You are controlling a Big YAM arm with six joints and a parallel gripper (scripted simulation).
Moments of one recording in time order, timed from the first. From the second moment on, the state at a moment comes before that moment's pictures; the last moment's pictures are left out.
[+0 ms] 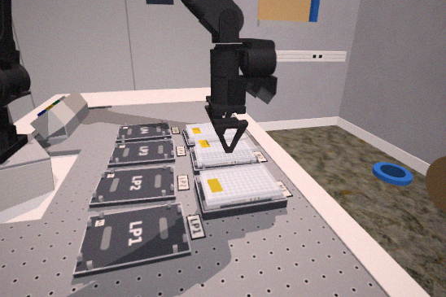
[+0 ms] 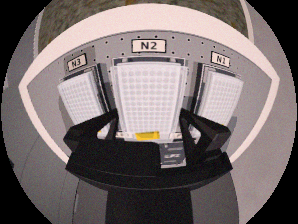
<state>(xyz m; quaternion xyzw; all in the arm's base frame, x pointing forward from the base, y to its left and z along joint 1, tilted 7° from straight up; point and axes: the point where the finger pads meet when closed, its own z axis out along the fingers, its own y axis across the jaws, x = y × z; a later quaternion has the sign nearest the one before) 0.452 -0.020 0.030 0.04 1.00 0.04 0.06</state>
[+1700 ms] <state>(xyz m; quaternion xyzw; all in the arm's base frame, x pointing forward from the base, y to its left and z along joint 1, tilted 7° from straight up) 0.454 -0.018 0.015 0.04 1.00 0.04 0.06</state>
